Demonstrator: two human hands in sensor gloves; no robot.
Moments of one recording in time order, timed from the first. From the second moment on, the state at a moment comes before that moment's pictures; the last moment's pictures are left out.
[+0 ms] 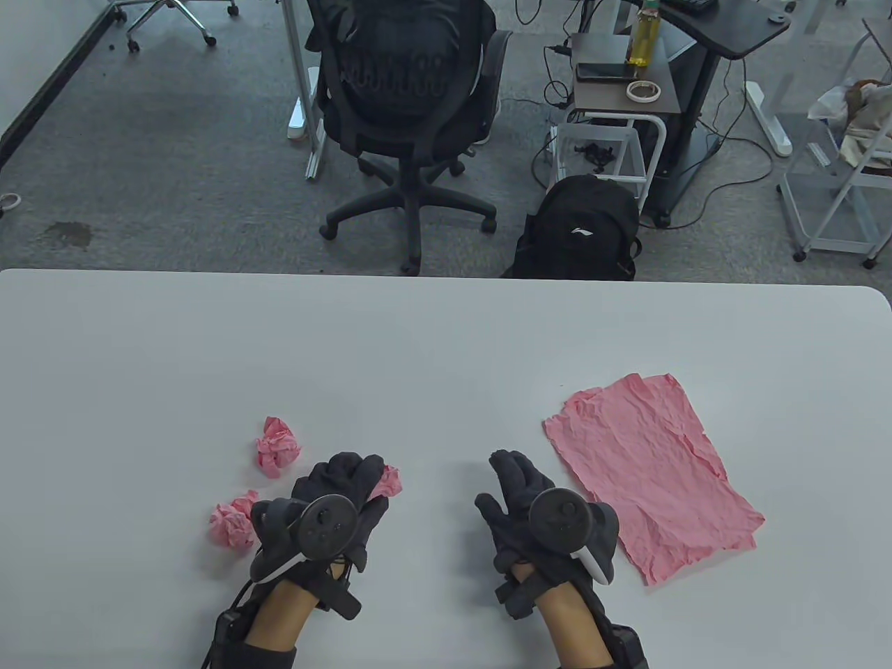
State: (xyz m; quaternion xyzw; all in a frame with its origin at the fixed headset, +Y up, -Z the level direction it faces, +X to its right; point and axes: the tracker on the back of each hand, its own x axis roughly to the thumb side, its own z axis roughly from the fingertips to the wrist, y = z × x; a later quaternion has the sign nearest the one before) left_hand -0.183 -0.712 -0.292 0.09 -0.17 0.13 0.97; right_hand 0.107 -0.751 -0.299 0.13 -0.08 0.93 0.35
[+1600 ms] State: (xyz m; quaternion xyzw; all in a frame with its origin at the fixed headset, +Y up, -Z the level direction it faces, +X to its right) left_hand -0.174 -0.729 -0.281 0.03 -0.29 0.37 0.88; right_hand 0.052 -0.751 -0.282 0.30 -0.10 0.85 0.42
